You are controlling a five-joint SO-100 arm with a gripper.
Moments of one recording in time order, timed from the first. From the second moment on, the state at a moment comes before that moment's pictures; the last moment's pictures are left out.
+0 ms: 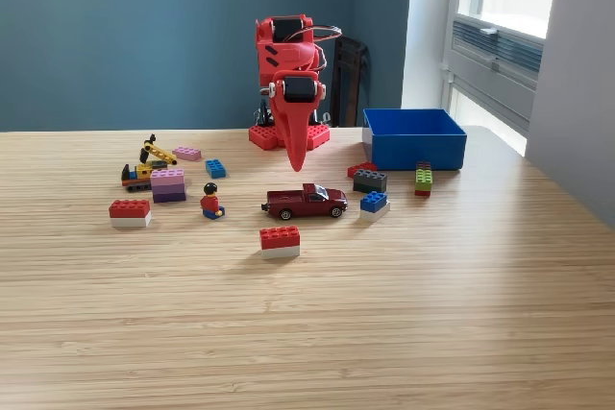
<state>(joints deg) -2.3 191.7 176.1 58.8 -6.2</state>
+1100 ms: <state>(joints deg) -3.2 191.7 176.1 58.8 -6.5</state>
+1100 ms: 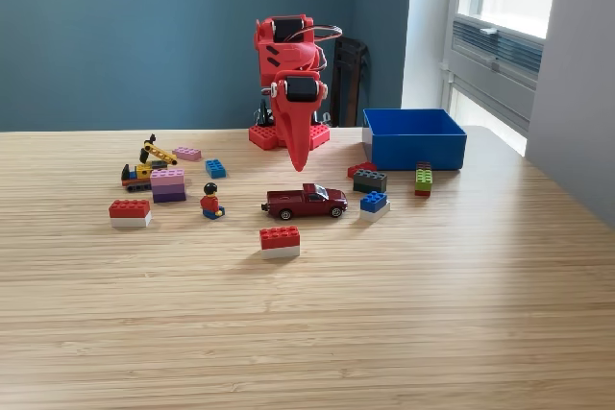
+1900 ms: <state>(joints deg) -4.7 172.3 158.3 57.3 1.8</state>
